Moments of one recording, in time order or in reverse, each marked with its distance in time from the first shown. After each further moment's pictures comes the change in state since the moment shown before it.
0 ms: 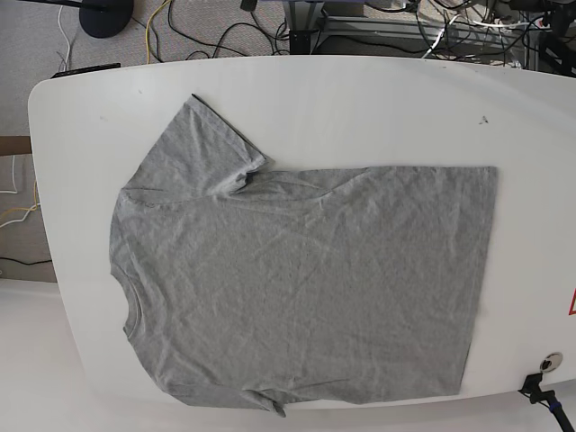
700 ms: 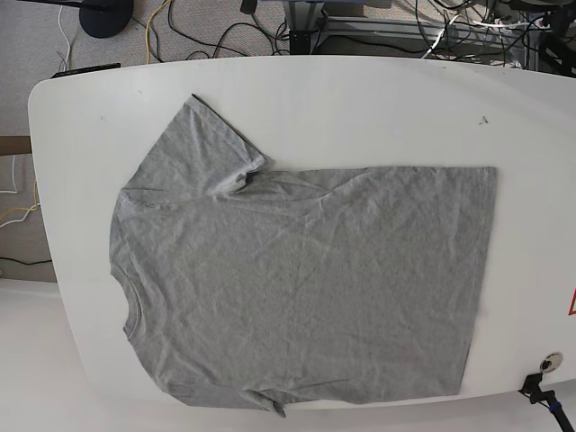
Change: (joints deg) left arm 24.2 -0.3 -0.2 36.8 0.0 0.0 0.7; right arm -23.6 0.0 -0.2 41.2 0.0 0.3 -3.7
